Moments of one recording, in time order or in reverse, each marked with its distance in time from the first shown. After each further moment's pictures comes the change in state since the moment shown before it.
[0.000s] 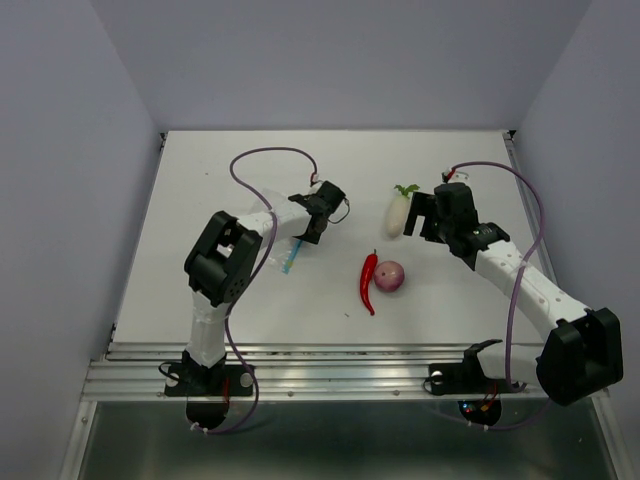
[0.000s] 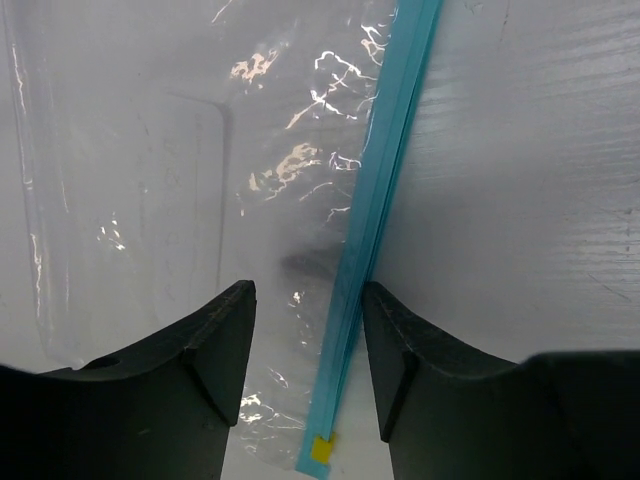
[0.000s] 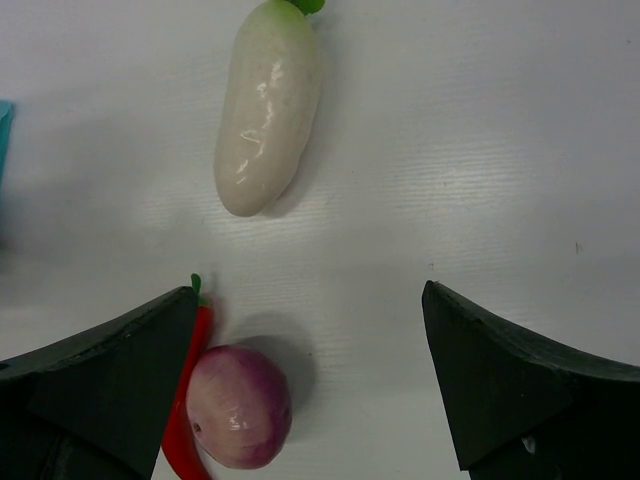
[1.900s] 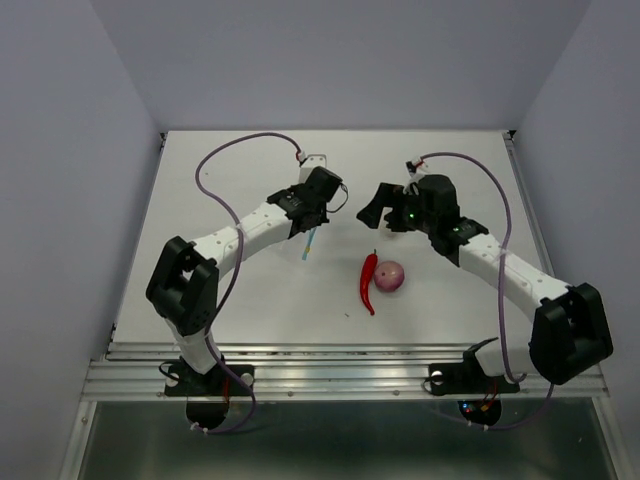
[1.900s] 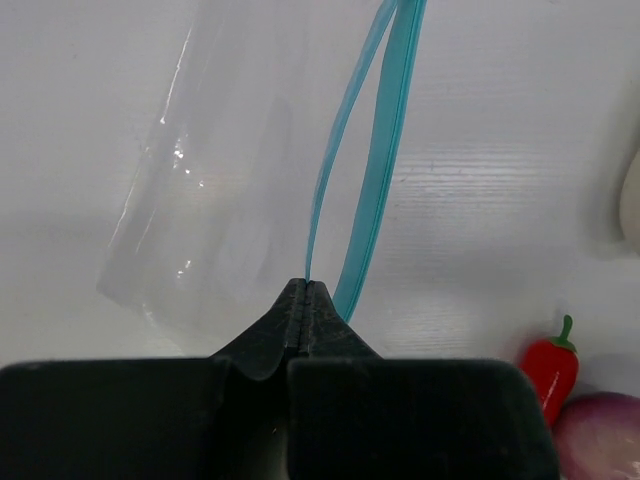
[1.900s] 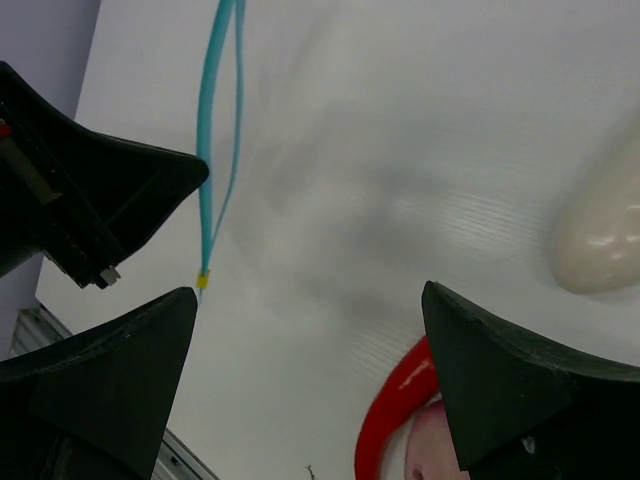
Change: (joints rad) left arm -0.045 -0.294 -0.040 0.057 0.058 -0.247; right arm 0.066 0.082 0.000 0.340 -0.491 0.100
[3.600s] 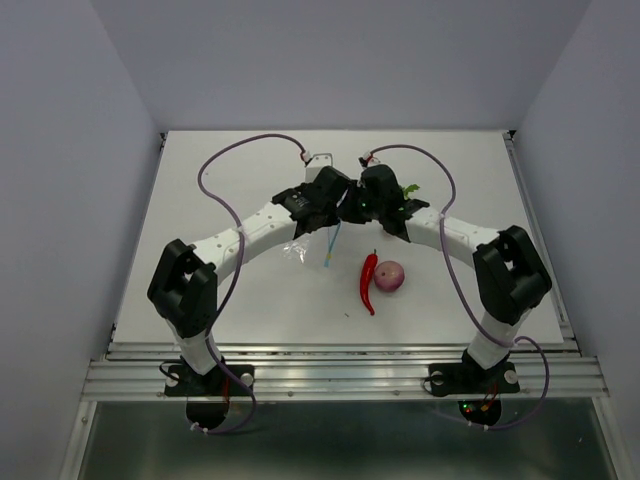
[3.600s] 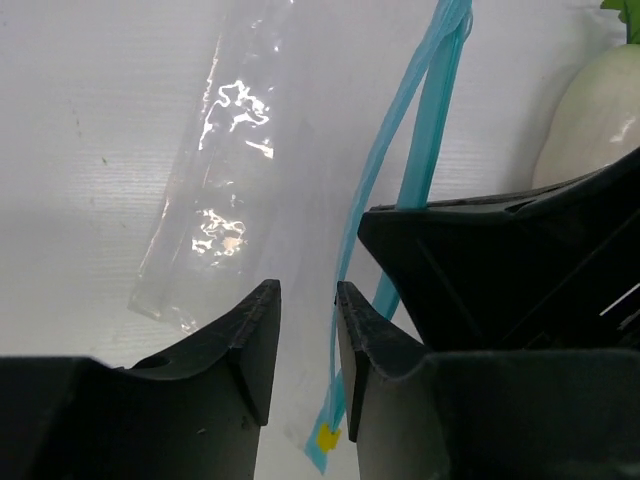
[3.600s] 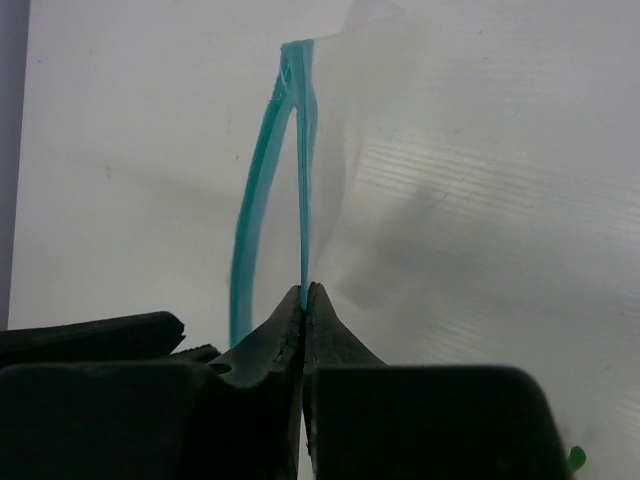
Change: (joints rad) left arm -0.056 -0.003 0.056 -0.063 0.029 -0.117; right arm 0.175 0.462 0.303 0.039 0.140 0.094
